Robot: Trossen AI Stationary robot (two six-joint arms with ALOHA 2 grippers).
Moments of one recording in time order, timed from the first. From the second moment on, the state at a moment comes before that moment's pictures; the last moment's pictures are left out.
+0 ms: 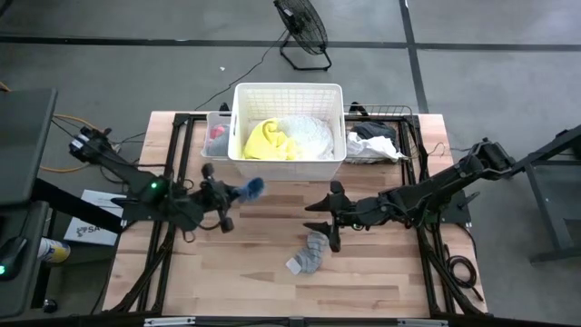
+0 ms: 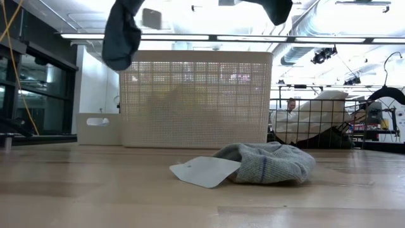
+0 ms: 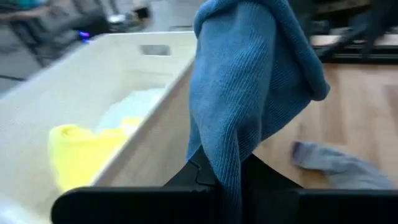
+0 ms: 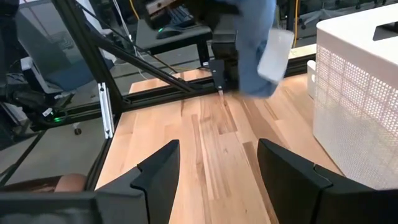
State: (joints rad) left arm -0.56 1.05 0.98 -0.48 -0.94 -0.34; right arm 0.39 1.38 0.90 0.21 0.39 0.35
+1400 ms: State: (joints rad) left arm -0.57 0.72 0.98 -0.89 -1.50 -0.47; right arm 0.41 1.38 0.90 0.13 0.56 0.50
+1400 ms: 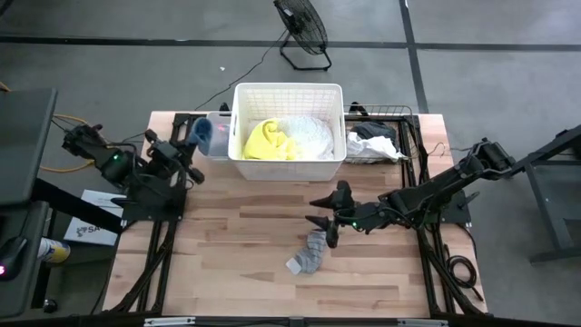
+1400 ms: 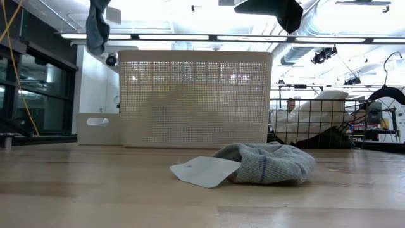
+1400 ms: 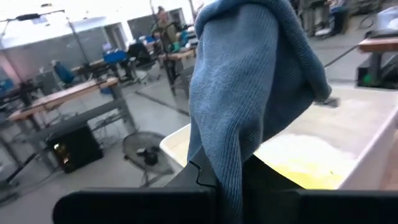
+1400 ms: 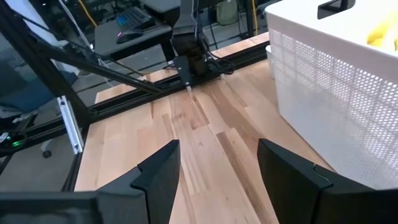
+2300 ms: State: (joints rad) left arm 0.13 0.71 0.76 -0.71 -1.03 -0.32; right arm 0.41 1.38 0.90 0.14 0.63 0.51
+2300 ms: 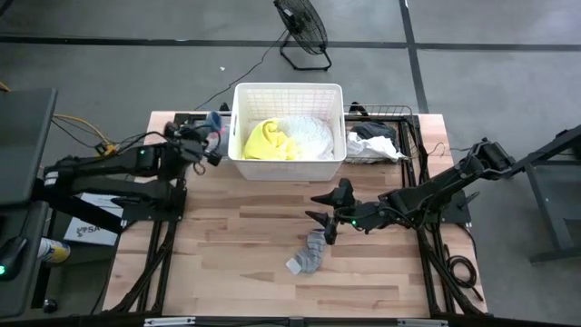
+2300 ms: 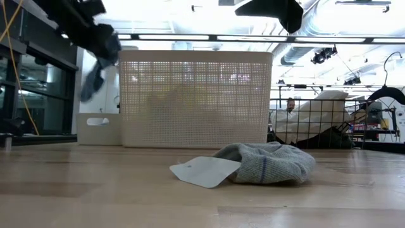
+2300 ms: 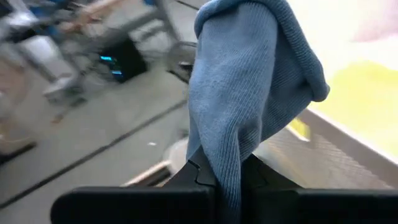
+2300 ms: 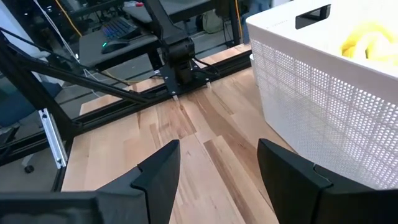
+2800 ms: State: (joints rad) left arm 0.72 0.82 0.67 -0.43 -0.41 -0.15; right arm 0.41 1.38 0.90 0.12 0.63 0.49
